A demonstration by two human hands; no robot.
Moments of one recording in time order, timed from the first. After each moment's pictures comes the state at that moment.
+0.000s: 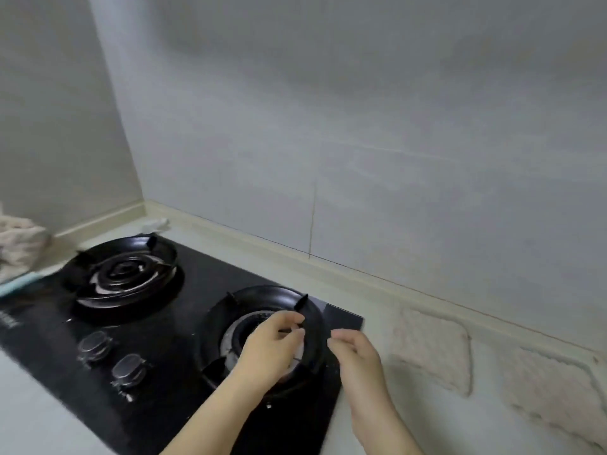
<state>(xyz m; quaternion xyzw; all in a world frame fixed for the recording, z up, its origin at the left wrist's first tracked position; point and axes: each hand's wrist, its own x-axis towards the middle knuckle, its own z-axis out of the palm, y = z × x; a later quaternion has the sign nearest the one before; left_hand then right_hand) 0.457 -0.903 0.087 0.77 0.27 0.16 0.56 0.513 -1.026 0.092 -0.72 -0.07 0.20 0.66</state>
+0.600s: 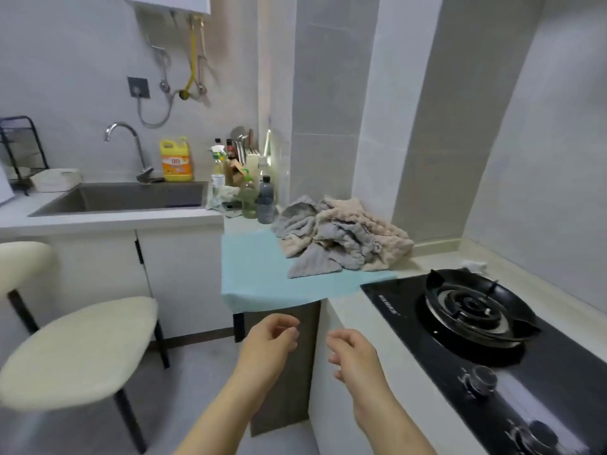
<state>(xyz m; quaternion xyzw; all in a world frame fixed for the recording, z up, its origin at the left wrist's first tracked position) -0.024 -0.661 0.102 0.53 0.55 0.42 0.49 0.110 -0.685 0.100 -0.63 -0.37 0.46 0.50</state>
